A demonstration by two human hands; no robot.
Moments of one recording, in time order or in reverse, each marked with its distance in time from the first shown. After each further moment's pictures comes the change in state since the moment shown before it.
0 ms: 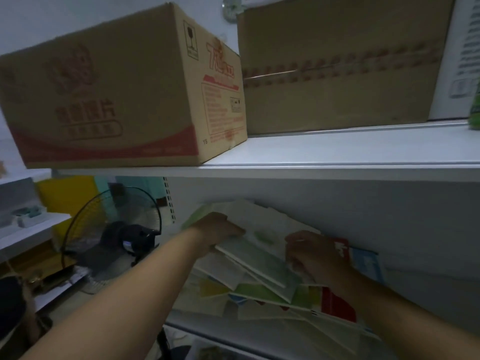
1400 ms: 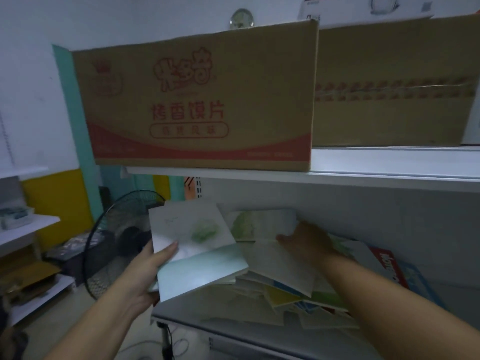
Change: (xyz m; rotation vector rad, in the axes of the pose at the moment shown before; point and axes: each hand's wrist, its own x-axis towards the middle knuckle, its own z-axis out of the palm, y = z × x) left_hand -0.032 -0.163 -0.172 -0.830 0.112 0.228; right_hand 0.046 -0.055 0.128 -0.885 0.323 -0.027
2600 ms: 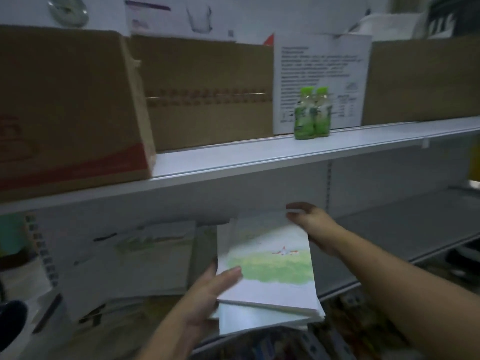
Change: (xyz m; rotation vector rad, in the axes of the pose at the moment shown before) left_hand -0.082 -0.083 0.220 0.189 -0.777 -0.355; right_hand -0.125 0.176 -0.145 0.899 0.254 0.310
